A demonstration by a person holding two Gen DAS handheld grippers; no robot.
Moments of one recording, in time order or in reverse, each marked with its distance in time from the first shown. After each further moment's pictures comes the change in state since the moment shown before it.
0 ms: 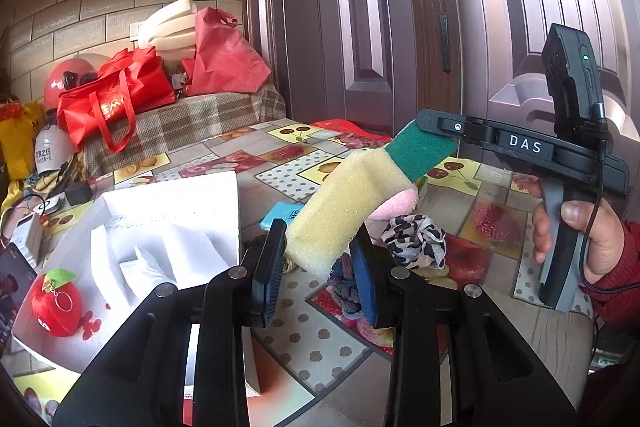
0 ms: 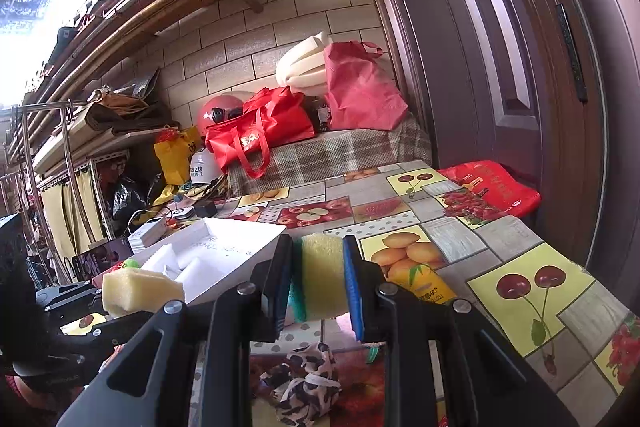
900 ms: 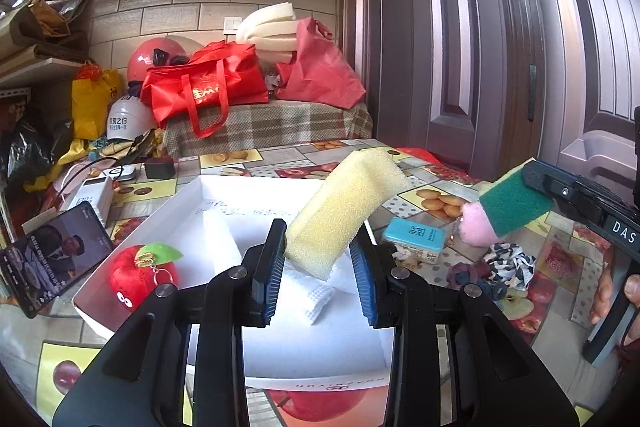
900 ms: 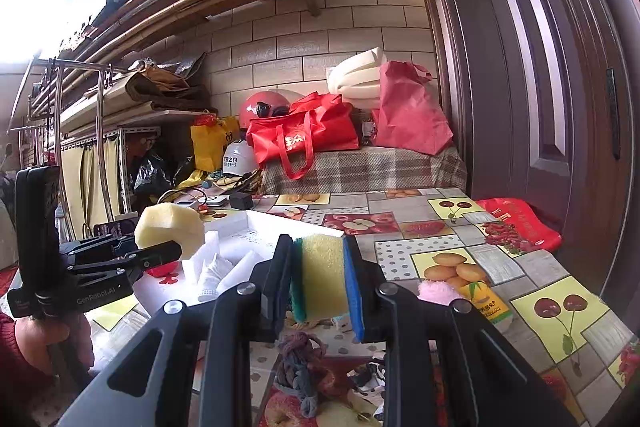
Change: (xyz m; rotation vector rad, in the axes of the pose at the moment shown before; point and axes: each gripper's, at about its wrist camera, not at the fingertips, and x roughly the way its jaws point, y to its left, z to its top) left arm -0.035 0.087 -0.019 -0.180 -0.079 0.236; right arm 0.004 0.074 -0.011 -0.169 -0.026 0.063
